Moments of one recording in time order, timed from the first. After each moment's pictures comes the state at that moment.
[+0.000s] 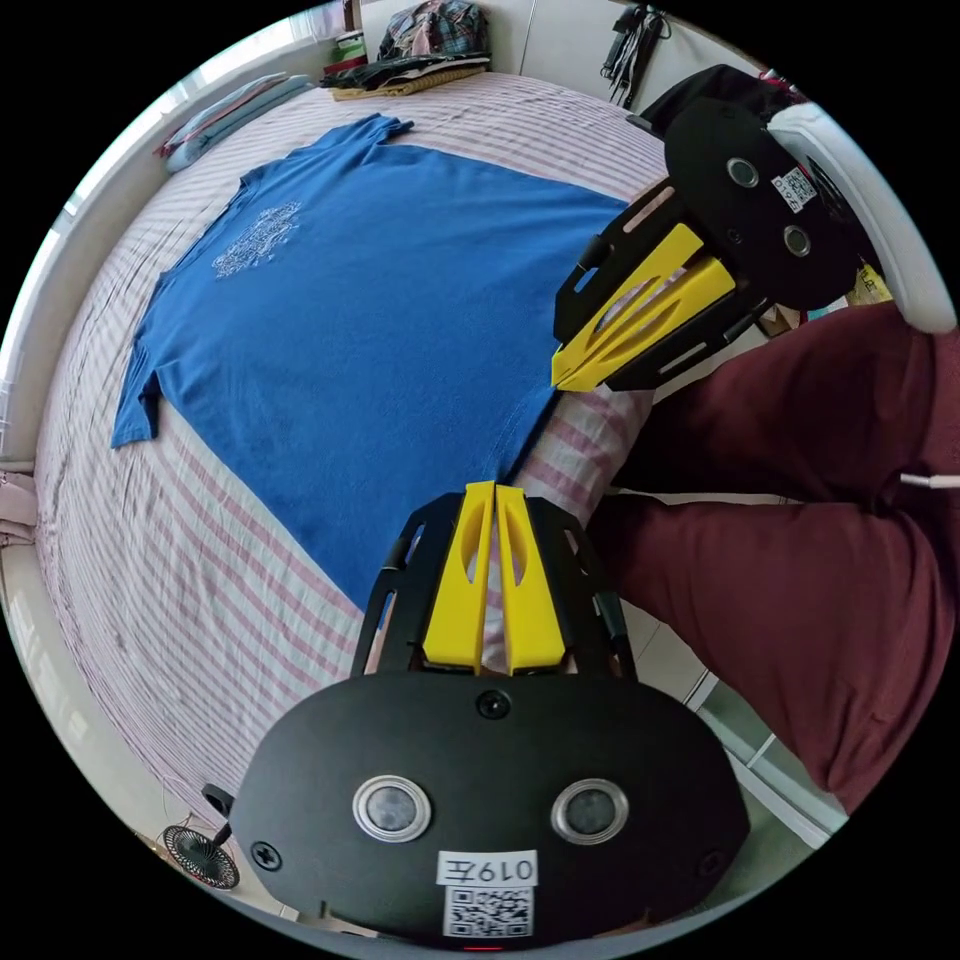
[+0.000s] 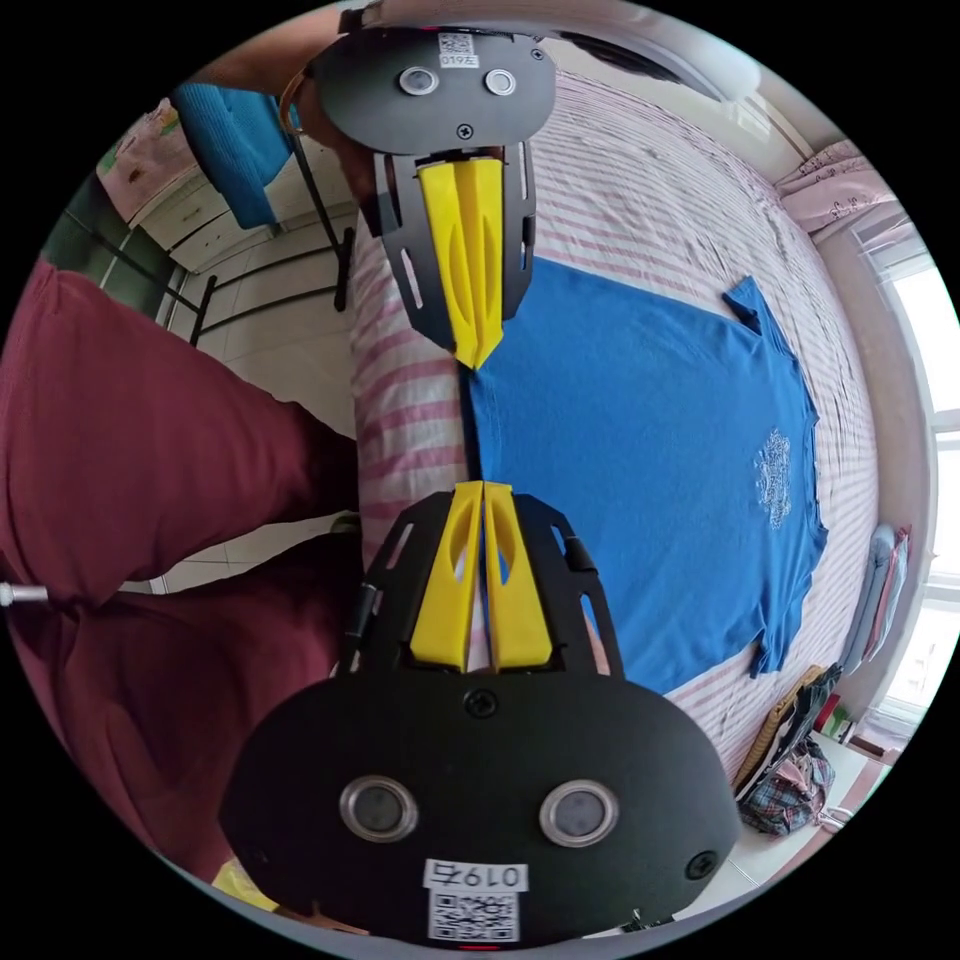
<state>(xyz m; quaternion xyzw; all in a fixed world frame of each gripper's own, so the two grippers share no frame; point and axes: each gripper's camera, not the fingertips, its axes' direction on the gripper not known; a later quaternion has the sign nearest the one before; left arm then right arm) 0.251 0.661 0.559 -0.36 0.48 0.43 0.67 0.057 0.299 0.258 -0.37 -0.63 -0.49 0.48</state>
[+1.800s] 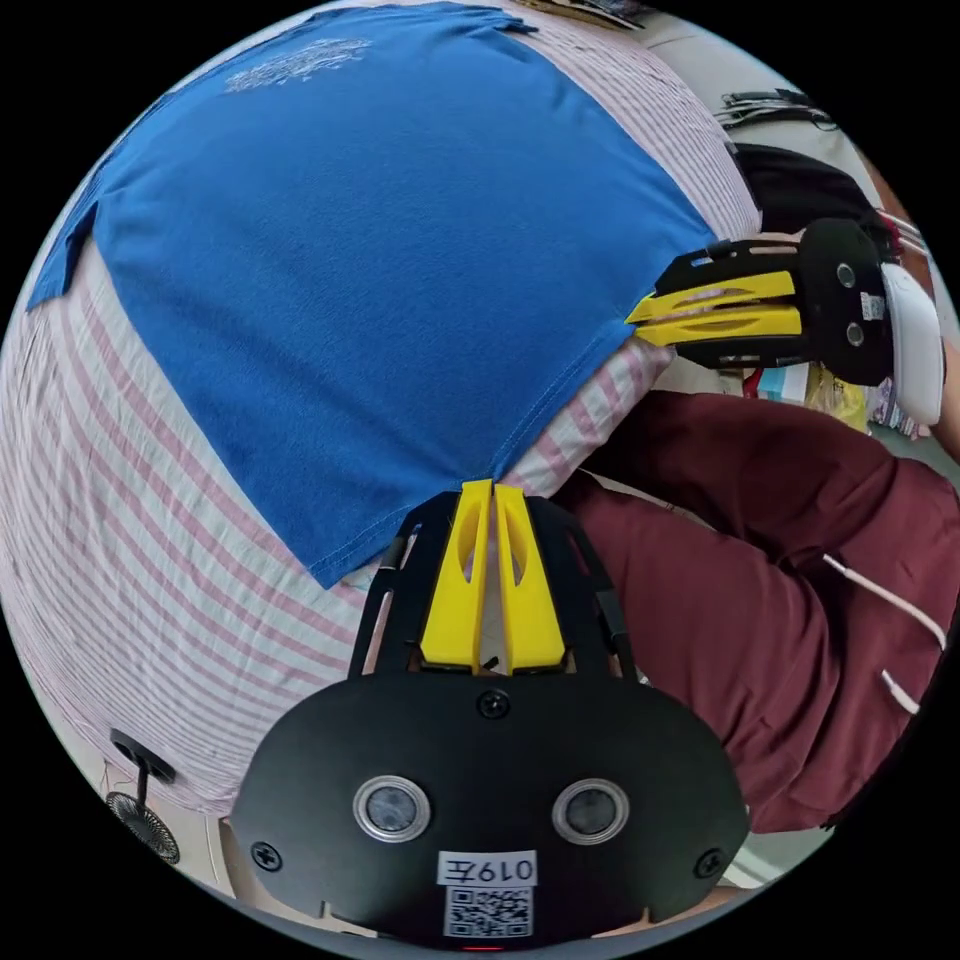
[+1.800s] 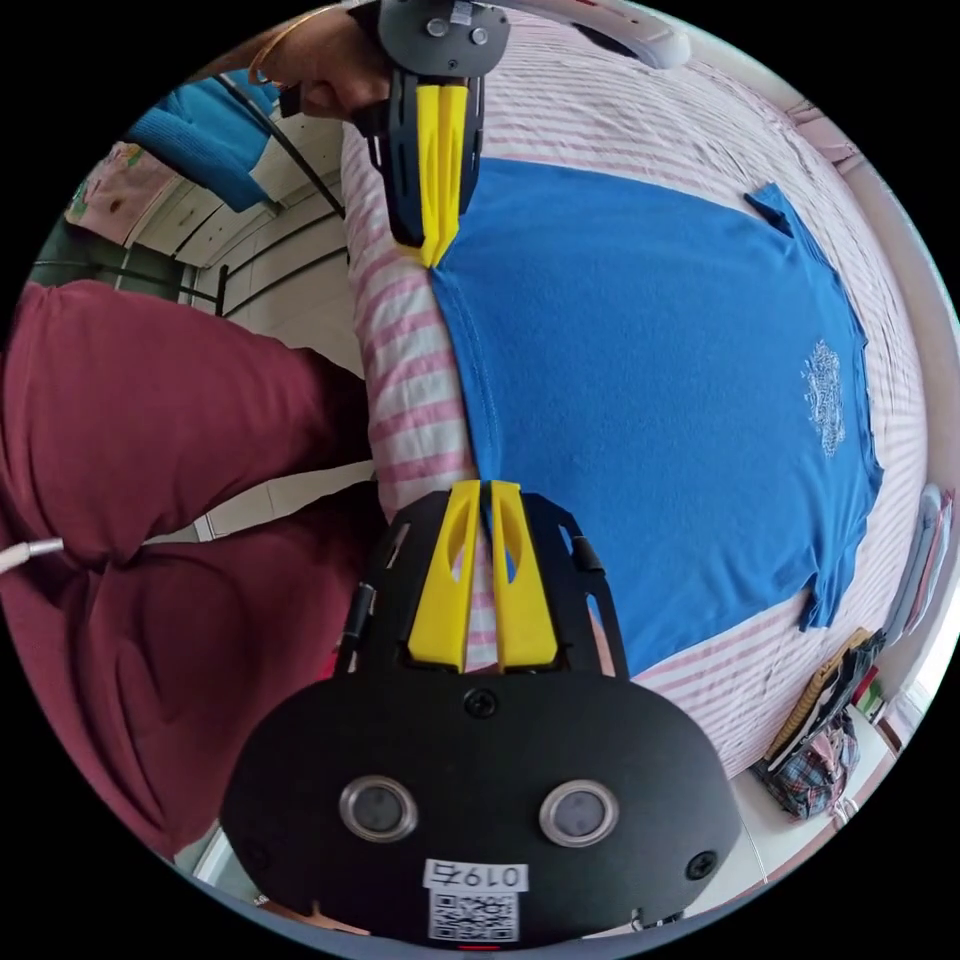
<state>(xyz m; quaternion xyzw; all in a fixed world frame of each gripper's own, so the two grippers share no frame) 0.295 0.660 0.661 -0.57 0.50 0.31 0.57 0.043 0.320 0.320 -0.47 -0.61 -0.48 0.42</state>
